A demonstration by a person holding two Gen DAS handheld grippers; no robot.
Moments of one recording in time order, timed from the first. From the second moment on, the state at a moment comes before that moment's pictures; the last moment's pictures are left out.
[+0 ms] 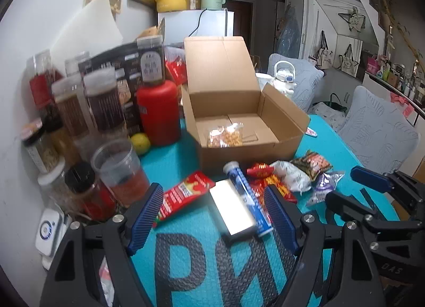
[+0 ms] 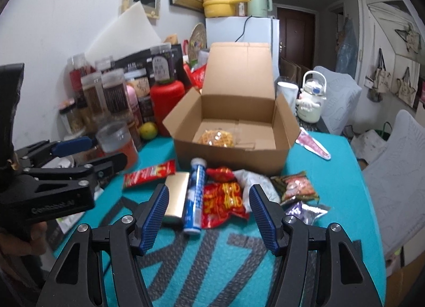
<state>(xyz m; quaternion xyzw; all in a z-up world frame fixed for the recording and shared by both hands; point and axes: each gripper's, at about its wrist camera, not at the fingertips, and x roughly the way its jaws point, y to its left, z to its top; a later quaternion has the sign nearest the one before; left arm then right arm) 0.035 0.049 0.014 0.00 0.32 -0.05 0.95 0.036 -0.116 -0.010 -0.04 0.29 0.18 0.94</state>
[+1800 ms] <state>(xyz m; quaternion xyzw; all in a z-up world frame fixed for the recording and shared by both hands) 0.119 0.050 -0.097 -0.05 0.46 -0.08 0.88 0.110 -0.100 -0.106 -0.05 0.42 0.22 0.88</state>
